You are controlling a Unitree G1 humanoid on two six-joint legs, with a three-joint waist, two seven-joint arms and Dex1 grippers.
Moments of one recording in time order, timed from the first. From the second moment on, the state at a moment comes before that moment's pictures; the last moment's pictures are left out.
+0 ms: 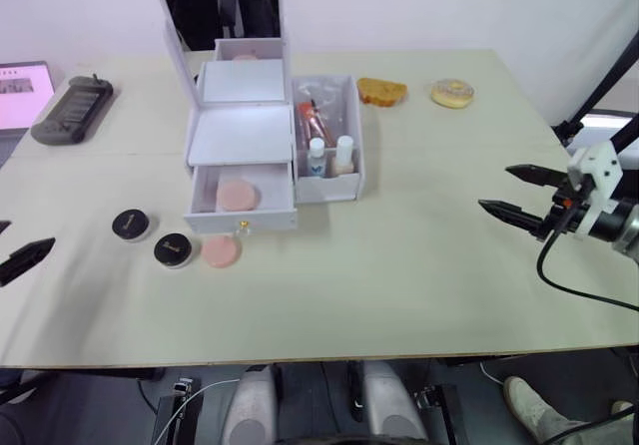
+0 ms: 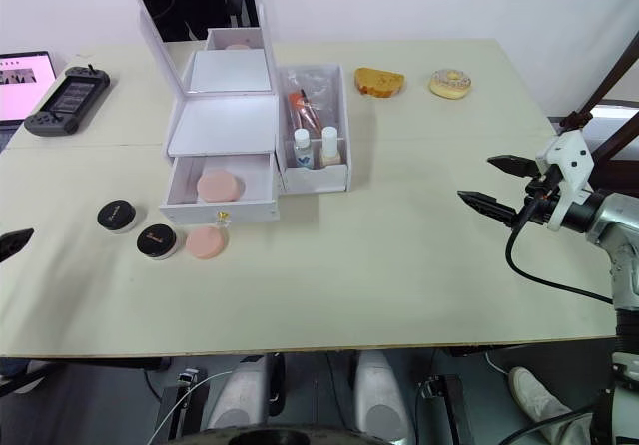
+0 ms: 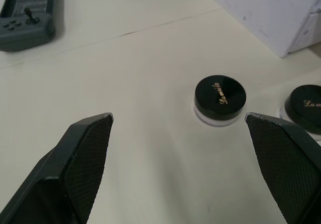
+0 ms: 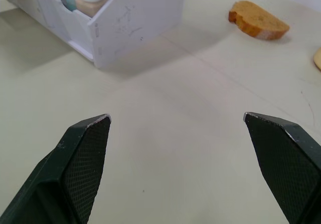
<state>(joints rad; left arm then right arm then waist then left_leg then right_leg) 0.12 1.00 0.78 0.34 -0.48 0.27 -1.12 -0.30 -0.93 -0.31 0.19 0.45 0.28 1.09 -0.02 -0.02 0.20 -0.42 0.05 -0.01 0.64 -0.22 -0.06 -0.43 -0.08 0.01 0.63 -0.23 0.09</state>
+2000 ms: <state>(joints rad) 0.16 0.39 0.13 -0.55 -0.27 0.69 -0.29 -0.78 -0.97 0.02 -0.30 0.71 0.89 1.22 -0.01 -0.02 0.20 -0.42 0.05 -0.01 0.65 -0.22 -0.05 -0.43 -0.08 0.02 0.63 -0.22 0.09</state>
